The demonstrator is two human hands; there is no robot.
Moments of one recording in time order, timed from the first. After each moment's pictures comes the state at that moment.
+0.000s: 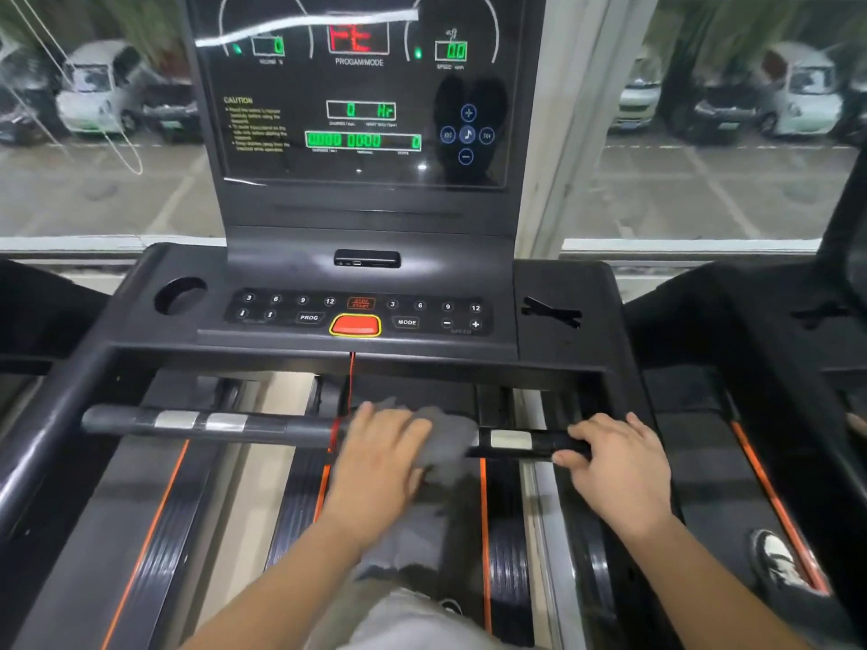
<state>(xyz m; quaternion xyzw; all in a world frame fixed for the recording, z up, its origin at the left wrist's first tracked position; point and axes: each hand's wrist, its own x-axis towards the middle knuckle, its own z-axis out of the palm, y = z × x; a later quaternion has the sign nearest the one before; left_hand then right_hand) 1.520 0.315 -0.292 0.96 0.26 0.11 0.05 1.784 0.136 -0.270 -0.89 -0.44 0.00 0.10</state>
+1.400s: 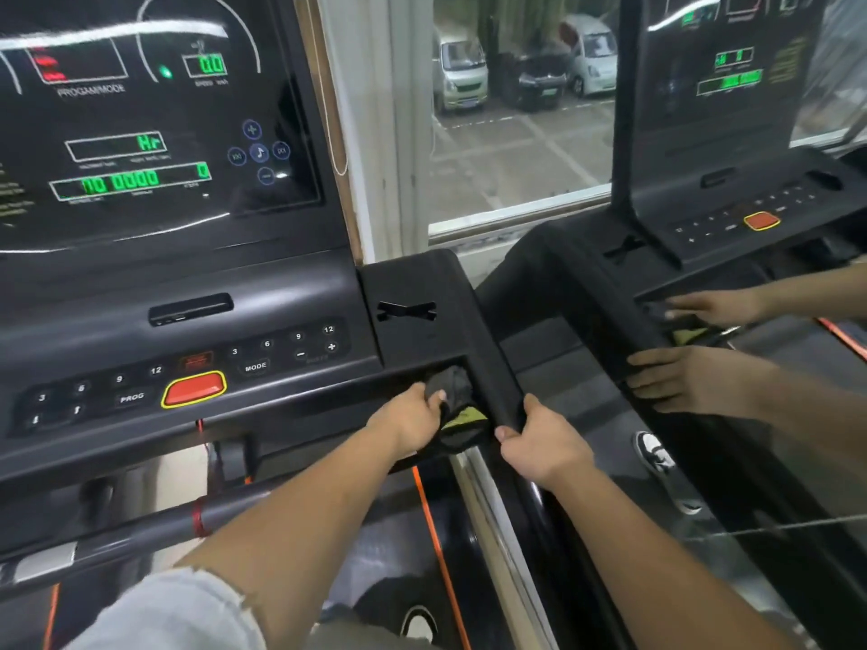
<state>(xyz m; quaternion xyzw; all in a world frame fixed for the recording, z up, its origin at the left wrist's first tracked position) 1.743 0.291 -0.282 0.86 0.32 -0.17 0.36 1.801 0.100 -0.204 -0.93 -0.12 0.31 0.15</state>
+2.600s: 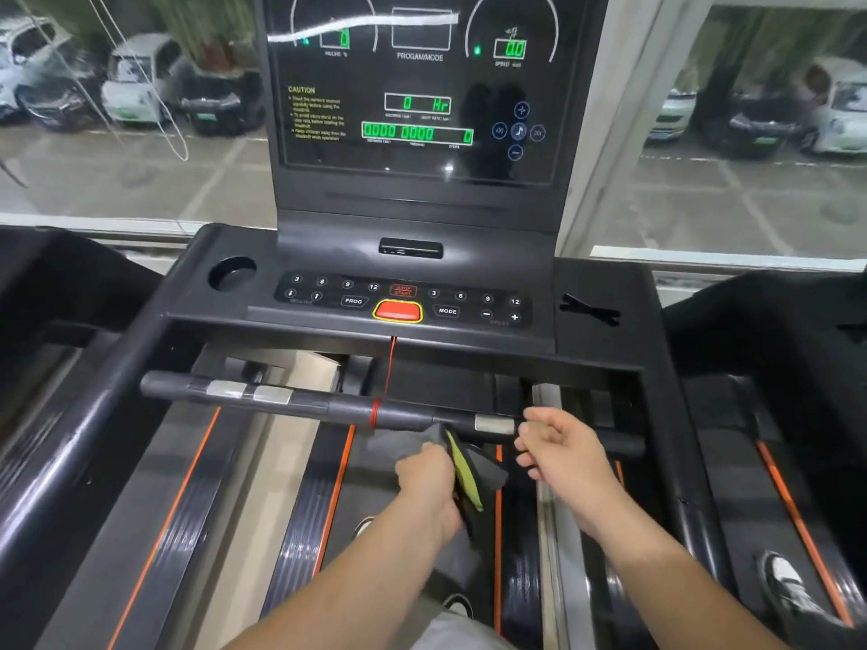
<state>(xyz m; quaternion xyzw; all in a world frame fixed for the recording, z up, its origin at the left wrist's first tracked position) 1.563 0.276 -0.289 0.15 0.66 0.22 0.71 1.691 0.181 -0.231 -0.76 -0.18 0.41 0.47</state>
